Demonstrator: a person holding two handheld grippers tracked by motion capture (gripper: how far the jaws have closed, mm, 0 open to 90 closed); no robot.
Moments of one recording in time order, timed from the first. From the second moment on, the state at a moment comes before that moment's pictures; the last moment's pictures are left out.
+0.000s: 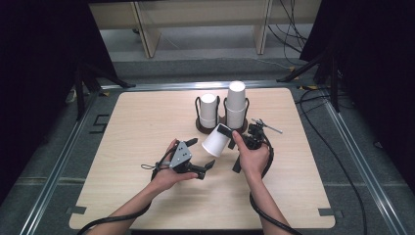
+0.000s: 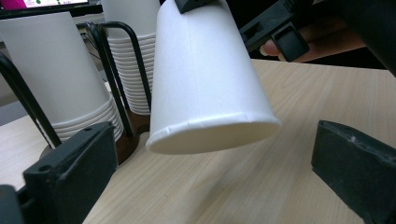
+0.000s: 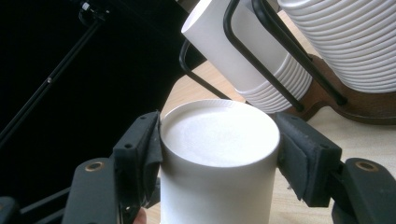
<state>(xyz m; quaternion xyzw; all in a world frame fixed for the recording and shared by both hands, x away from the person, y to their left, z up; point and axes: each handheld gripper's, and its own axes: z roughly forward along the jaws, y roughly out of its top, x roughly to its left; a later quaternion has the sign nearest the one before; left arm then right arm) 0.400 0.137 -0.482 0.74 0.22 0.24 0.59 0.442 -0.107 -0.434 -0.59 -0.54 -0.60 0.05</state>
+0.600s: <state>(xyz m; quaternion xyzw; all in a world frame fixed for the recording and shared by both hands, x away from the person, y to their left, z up) 0.411 0.116 -0.484 0.73 0.24 0.22 0.60 0.442 -0.111 -0.433 -0.59 -0.54 -0.60 0.05</state>
